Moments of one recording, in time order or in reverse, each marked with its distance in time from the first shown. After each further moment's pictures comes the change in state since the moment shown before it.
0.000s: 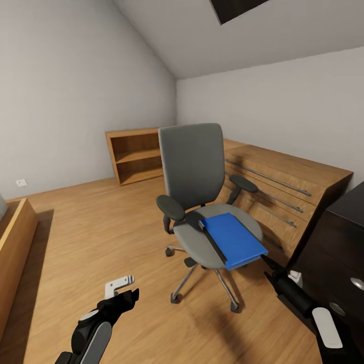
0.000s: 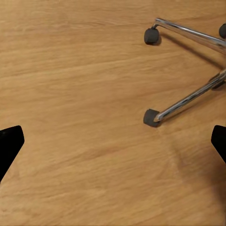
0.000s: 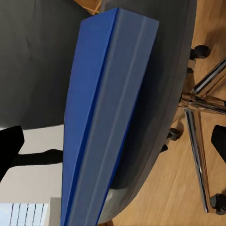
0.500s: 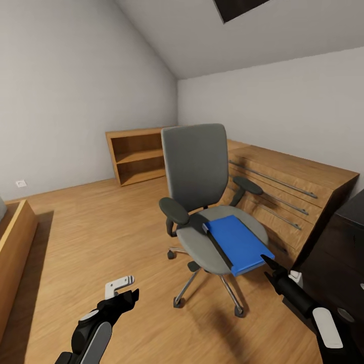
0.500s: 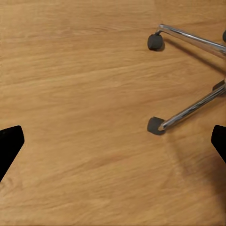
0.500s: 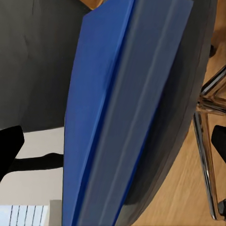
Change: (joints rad) left arm 0.000 0.000 0.000 0.002 -0.001 -0.001 -0.001; right arm 0.000 -0.001 -0.001 0.000 0.000 0.000 0.000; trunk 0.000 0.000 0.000
